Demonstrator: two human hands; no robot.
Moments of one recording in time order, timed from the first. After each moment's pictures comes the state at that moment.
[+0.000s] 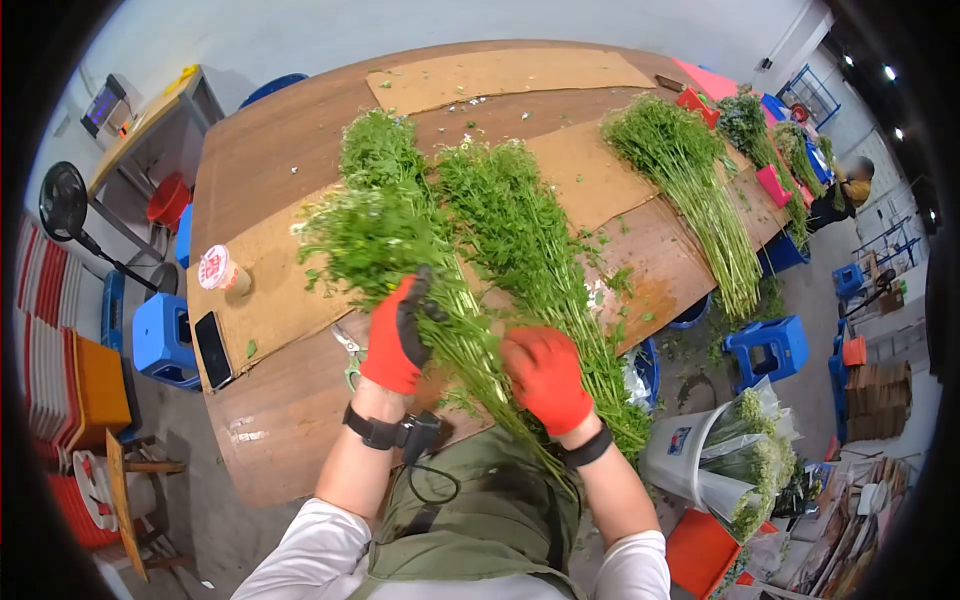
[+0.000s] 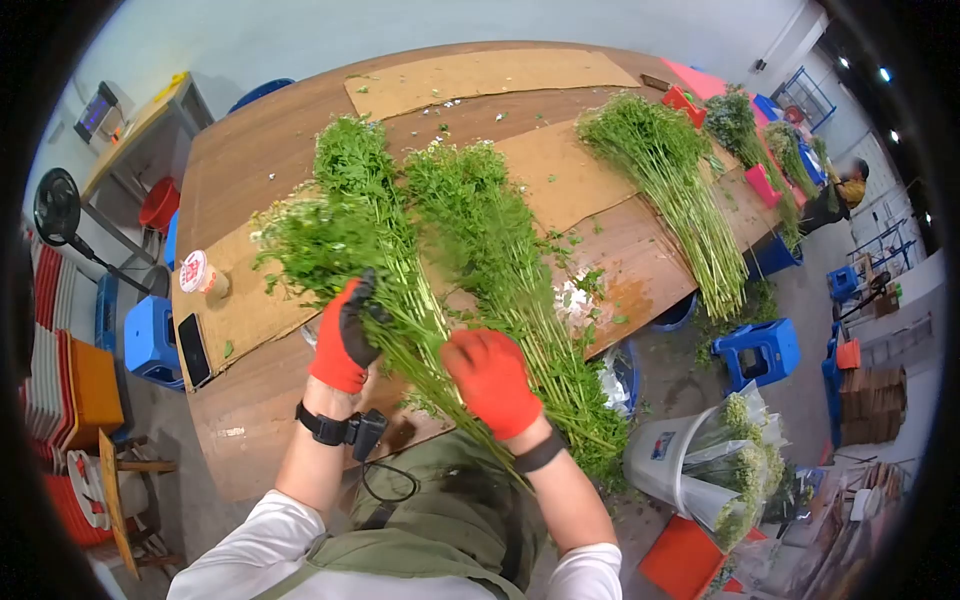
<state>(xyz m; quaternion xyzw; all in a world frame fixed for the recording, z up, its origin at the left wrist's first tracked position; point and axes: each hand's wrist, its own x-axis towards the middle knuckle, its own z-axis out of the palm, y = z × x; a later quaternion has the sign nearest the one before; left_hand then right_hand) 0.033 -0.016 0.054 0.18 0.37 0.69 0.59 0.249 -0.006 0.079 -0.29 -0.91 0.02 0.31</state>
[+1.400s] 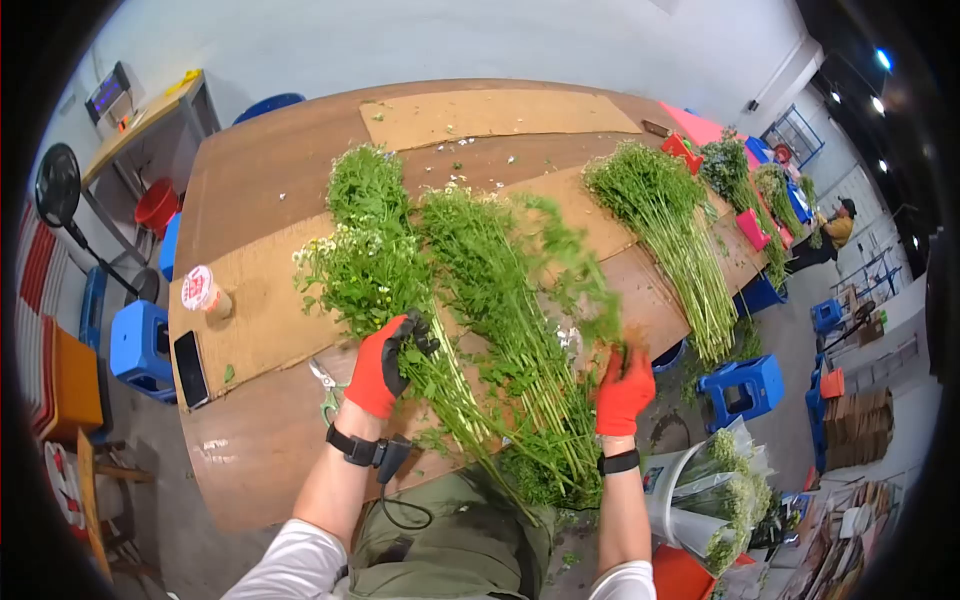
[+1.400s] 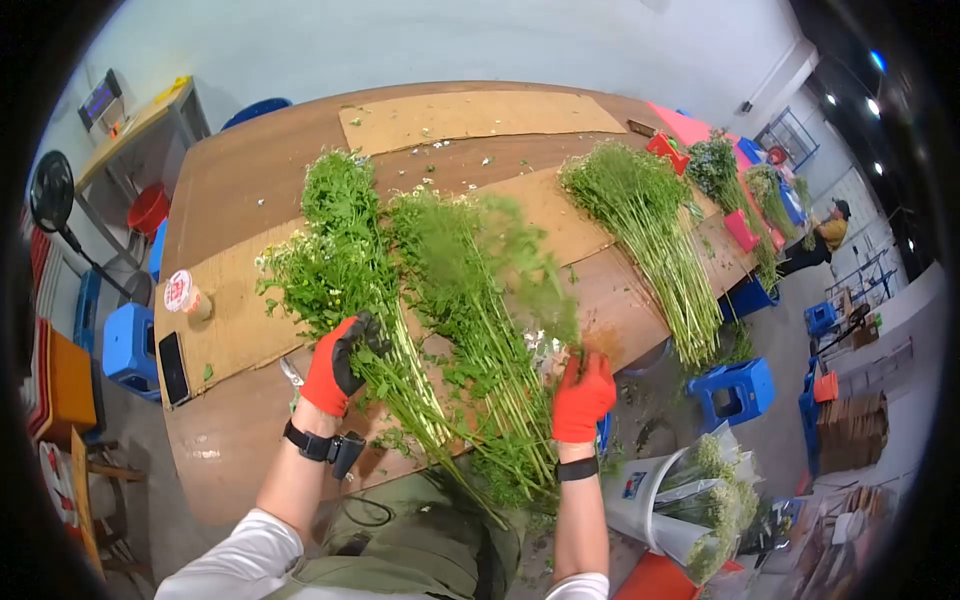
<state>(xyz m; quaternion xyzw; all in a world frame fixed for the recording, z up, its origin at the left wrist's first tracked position) 0.023 0.010 0.010 0.12 0.29 0.69 0.65 0.366 0.065 0.053 -0.60 -0.71 -0.10 0.34</state>
